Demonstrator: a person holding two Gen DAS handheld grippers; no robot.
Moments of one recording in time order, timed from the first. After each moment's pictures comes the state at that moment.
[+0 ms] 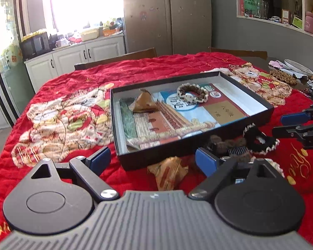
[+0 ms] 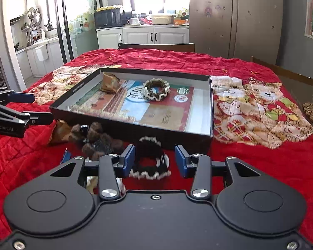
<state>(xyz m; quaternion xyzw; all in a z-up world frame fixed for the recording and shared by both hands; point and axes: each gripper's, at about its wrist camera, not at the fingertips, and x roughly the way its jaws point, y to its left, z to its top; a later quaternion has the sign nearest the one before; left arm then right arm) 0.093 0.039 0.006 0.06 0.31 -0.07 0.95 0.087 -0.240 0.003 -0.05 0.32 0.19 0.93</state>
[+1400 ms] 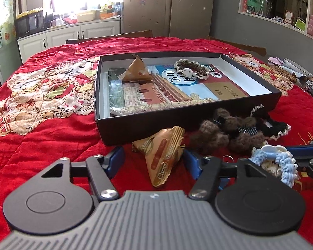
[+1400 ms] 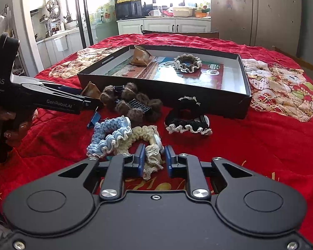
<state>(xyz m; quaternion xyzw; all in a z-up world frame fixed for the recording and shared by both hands) 0.112 0.043 -0.048 0.01 0.33 -0.09 0.94 0.052 -0.219 -0.038 -0.05 0.34 0.24 0.91</state>
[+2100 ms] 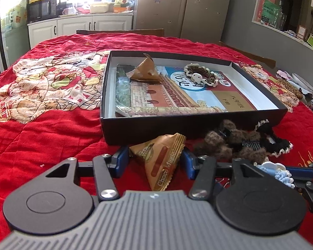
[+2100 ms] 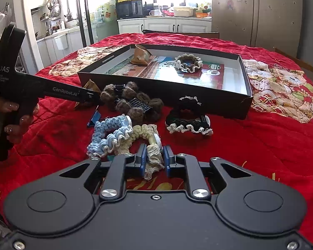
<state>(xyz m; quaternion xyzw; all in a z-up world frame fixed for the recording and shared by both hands) 0.119 0.048 -0.045 -0.04 0.35 -0.07 0.94 0.050 -0.217 -0.039 -0.06 0.34 0.24 0.91</state>
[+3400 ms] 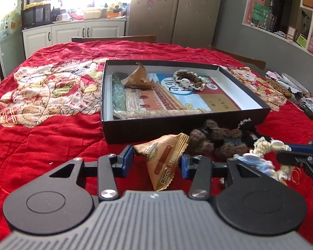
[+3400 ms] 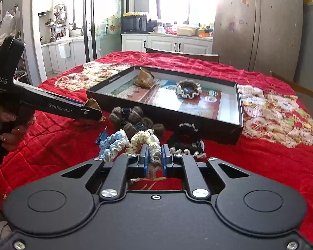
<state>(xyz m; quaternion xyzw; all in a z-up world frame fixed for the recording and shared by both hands) 0.092 0.047 -0.024 -0.03 0.33 -0.09 0.94 0.031 -0.220 -0.004 -0.08 0.28 0.25 0.93</state>
